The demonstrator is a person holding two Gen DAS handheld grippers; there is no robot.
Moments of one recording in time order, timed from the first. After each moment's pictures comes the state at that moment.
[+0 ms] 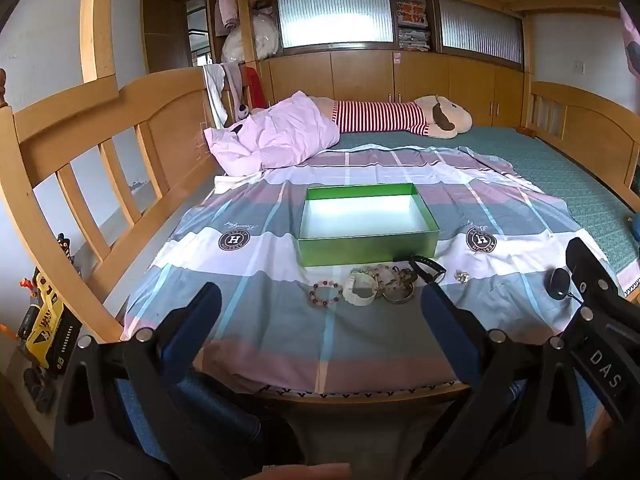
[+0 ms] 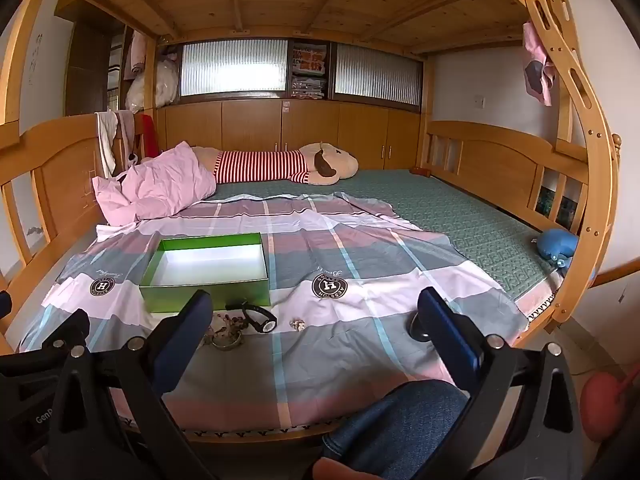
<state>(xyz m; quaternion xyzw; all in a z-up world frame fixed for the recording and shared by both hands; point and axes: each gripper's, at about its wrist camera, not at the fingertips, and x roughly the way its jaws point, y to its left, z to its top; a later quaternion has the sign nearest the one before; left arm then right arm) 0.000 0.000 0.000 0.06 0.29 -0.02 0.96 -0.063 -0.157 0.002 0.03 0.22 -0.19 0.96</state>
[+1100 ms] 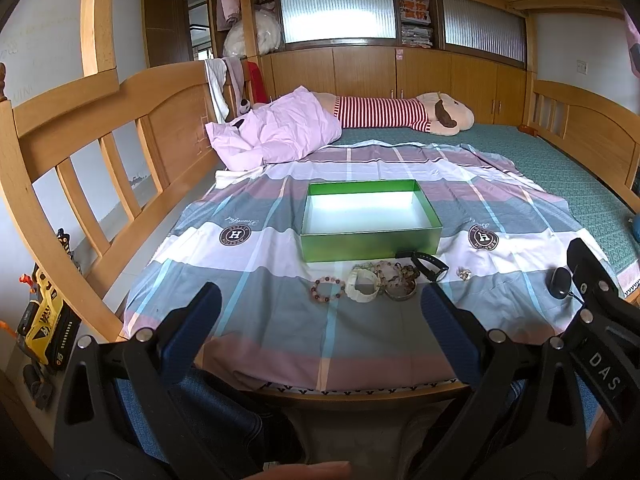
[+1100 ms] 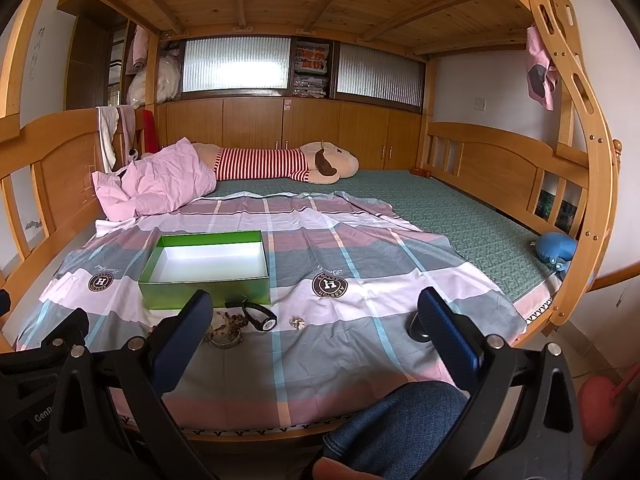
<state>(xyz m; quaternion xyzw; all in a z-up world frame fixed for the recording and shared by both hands) 0.000 0.000 0.000 0.06 0.29 -0.02 0.96 -0.060 -0.155 0.002 0.02 0.22 -0.19 0.96</state>
